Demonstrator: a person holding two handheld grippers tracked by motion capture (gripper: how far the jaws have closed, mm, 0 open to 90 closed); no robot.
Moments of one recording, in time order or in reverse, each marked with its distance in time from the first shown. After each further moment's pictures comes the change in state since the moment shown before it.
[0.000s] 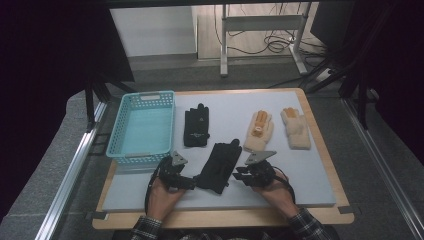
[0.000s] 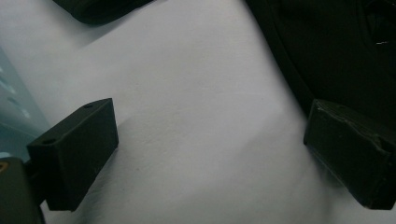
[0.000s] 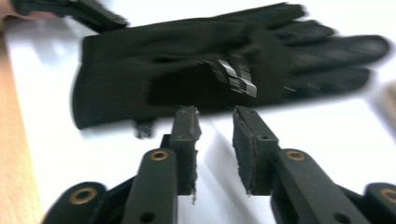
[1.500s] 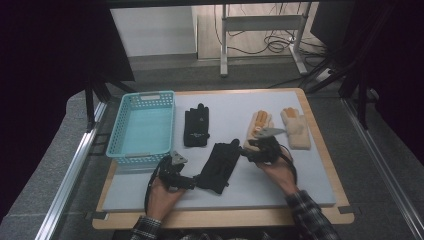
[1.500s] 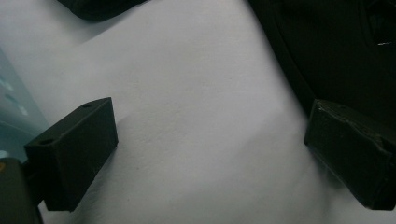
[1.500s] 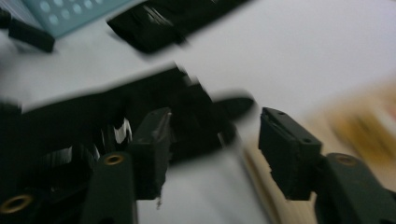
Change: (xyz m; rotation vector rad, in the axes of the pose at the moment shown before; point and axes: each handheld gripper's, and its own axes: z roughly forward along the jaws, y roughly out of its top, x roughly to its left) left arm 0.002 0.000 0.001 0.009 -0.009 -0.012; right arm -0.059 0.038 0.006 -0.086 -0.133 0.098
